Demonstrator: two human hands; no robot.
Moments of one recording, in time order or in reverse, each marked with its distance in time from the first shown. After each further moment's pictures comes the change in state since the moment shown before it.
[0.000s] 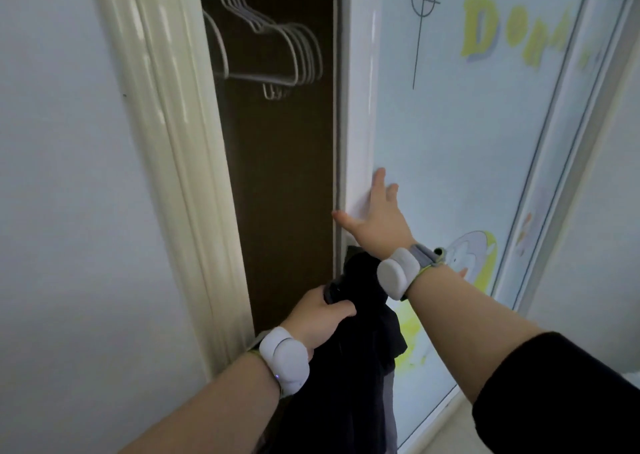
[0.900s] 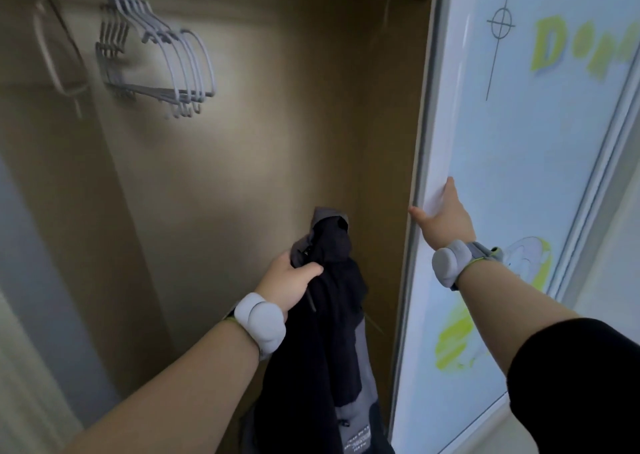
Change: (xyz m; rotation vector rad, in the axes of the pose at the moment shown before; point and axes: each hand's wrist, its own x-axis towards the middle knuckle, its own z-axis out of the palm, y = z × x) left_hand 0.152 0.078 0.077 -0.028 0.372 0.226; right_hand 0.153 0.216 -0.093 0.102 0.102 0.181
